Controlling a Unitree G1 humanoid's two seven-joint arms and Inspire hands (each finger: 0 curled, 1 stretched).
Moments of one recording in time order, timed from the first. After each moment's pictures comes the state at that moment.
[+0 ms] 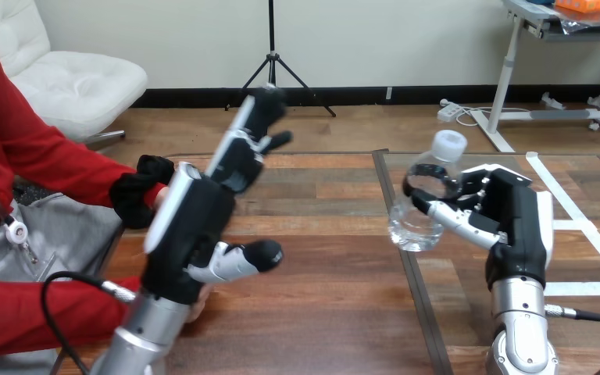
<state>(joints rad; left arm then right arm) -0.28 0.07 0.10 0.72 -0.25 -1.14 -0.65 -0.33 -0.11 -0.15 0.78 -0.02 -0.58 -0.15</state>
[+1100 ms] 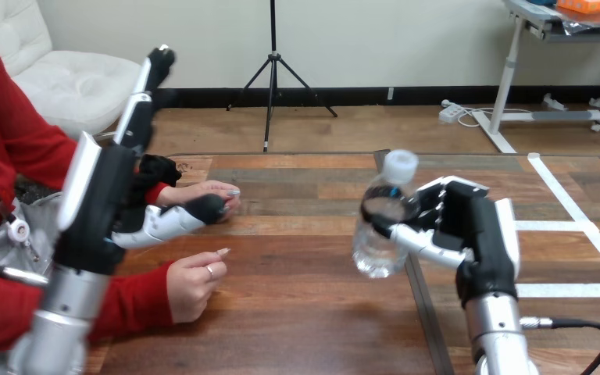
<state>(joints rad) -0.28 0.31 0.24 0.64 0.14 -1.08 -0.22 -0.19 -0.07 -0.05 0.59 -0.08 -0.52 -0.10</state>
